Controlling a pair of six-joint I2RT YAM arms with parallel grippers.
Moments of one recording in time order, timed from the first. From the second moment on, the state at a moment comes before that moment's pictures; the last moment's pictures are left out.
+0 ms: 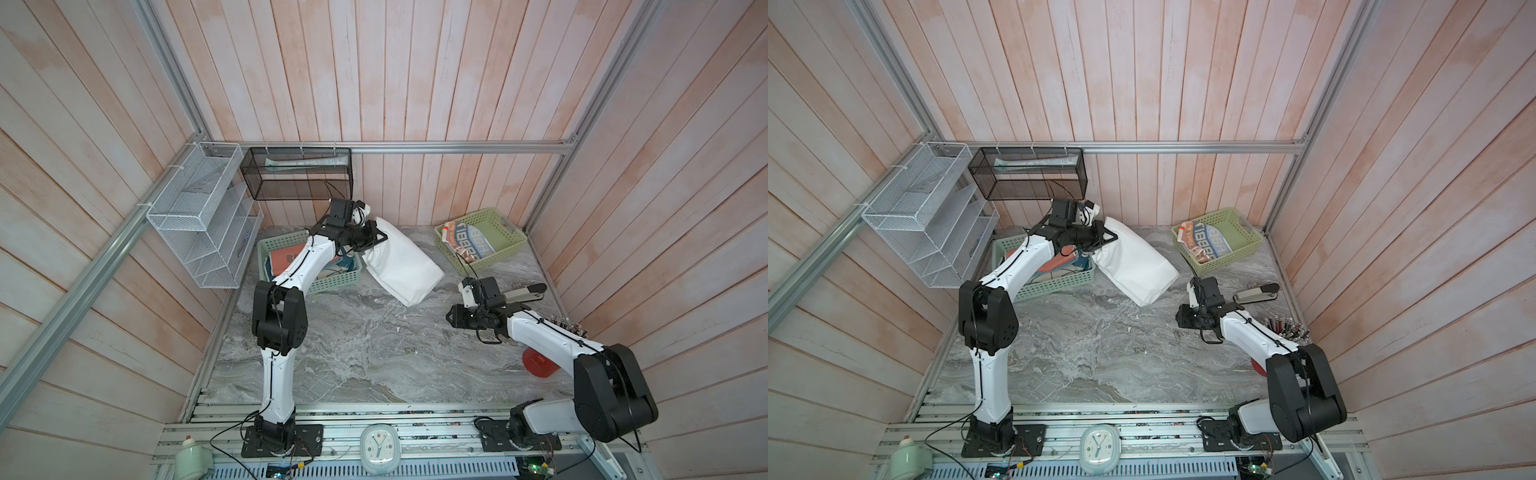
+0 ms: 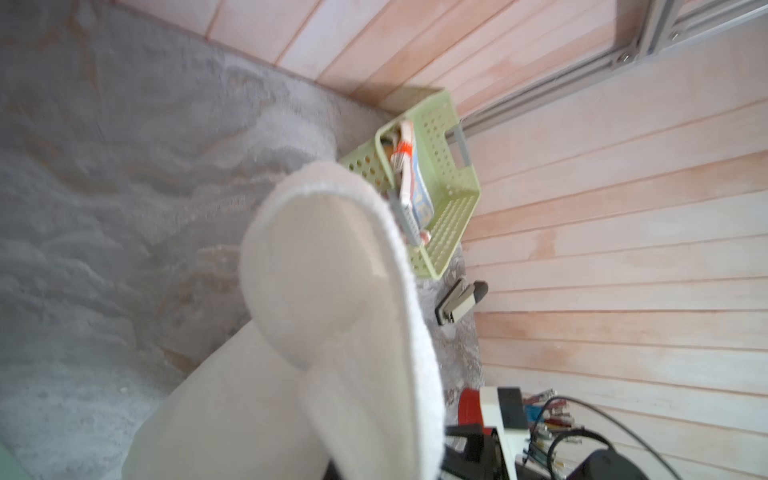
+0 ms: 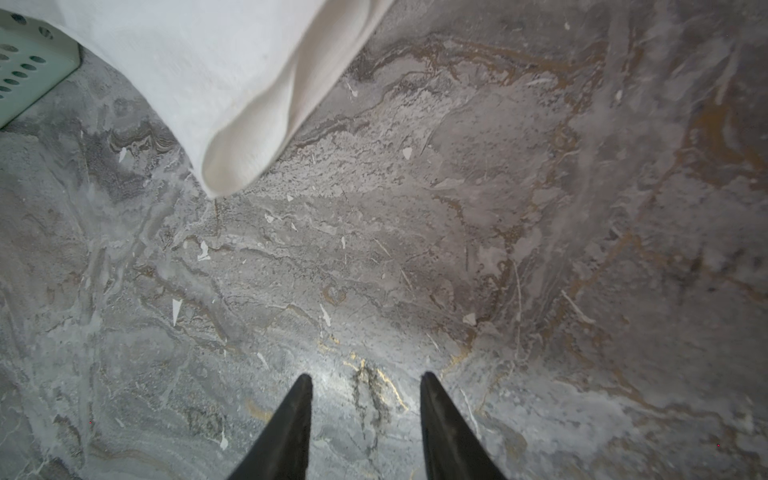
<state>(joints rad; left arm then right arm) -0.29 2.14 2.02 -0.52 0.65 -0.58 0.34 1.40 0.76 -0.36 -0.18 0.37</state>
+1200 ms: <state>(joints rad) 0.13 2.14 1.95 -0.77 0.56 -0.33 0.57 2.27 1.96 -0.42 -0.43 0.38</state>
